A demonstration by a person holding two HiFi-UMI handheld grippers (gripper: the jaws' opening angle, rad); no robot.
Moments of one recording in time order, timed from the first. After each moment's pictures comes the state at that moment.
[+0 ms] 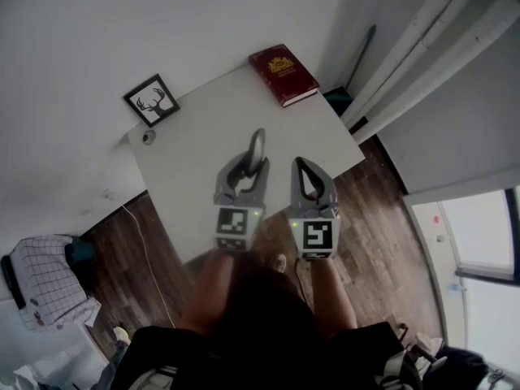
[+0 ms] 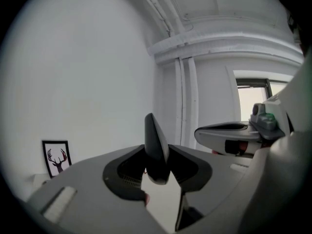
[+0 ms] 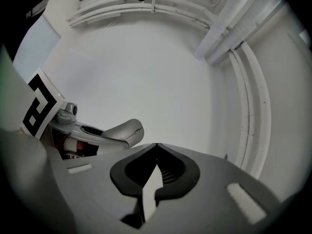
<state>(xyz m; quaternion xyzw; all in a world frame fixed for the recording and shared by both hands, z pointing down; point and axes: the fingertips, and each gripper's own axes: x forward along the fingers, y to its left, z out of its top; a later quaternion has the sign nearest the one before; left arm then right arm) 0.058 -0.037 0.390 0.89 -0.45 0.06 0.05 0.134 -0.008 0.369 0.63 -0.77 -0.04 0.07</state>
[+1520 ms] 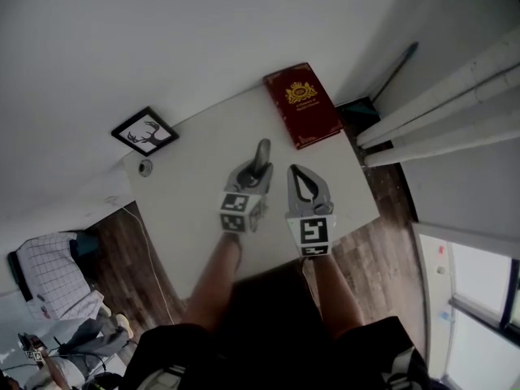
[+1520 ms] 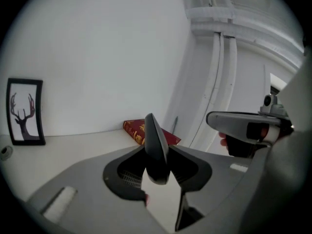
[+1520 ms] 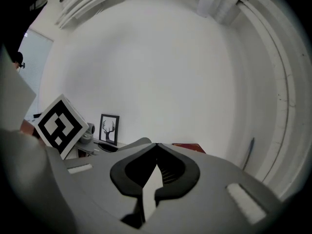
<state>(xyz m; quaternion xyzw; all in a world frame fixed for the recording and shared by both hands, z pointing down) 0.091 -0.259 0.555 0.85 -0.46 0.12 0.22 0.153 -0.228 0.481 0.55 -0.82 0.06 0.14</state>
